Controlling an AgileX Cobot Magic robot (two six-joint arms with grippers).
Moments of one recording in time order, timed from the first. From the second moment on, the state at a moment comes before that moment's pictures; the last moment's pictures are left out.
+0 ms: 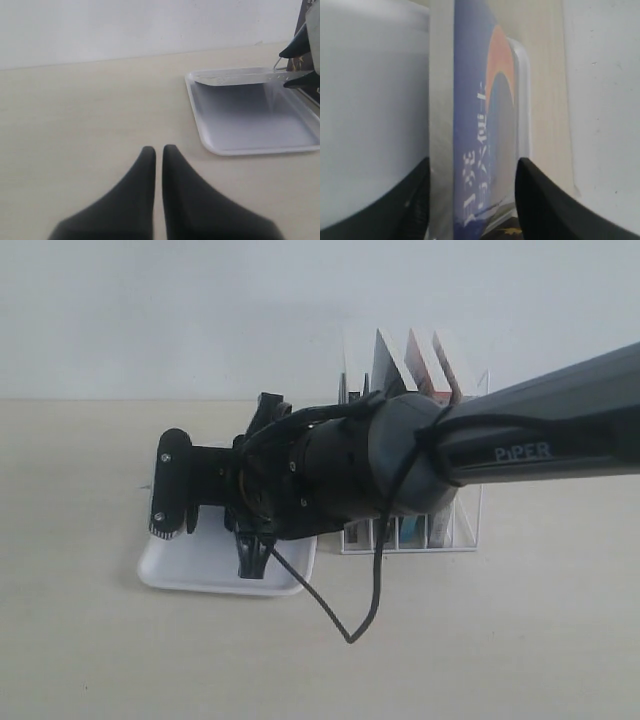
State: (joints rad) left arm -0.10 0.00 0.00 -0.04 0.33 0.08; right arm 0.93 2.03 -1.33 -1.30 0.36 0.41
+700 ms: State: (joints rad) left arm -0.10 0.00 0.00 -0.04 0.33 0.08; right arm 0.93 1.74 -1.33 -0.80 0.45 0.35
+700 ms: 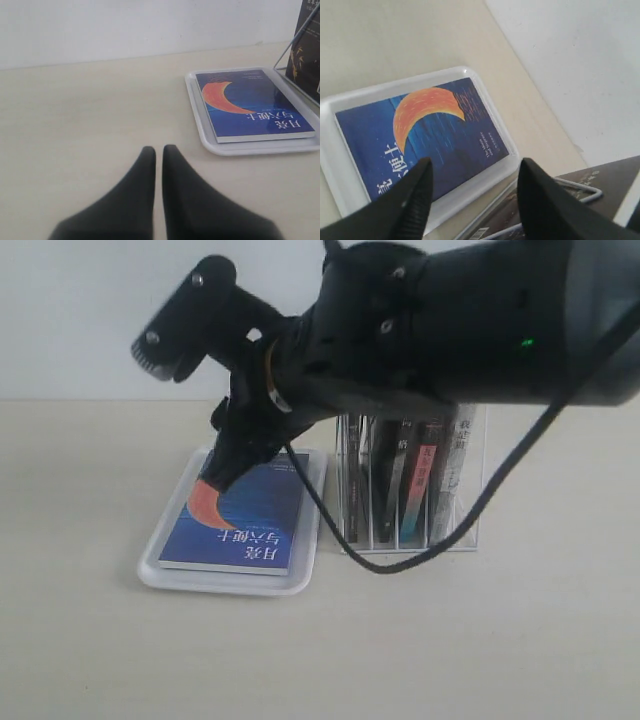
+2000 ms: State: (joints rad) left arm -0.10 0.00 0.00 -0.04 0.33 0.08; right arm 0.80 0.77 -0.73 -1.48 0.83 1.05
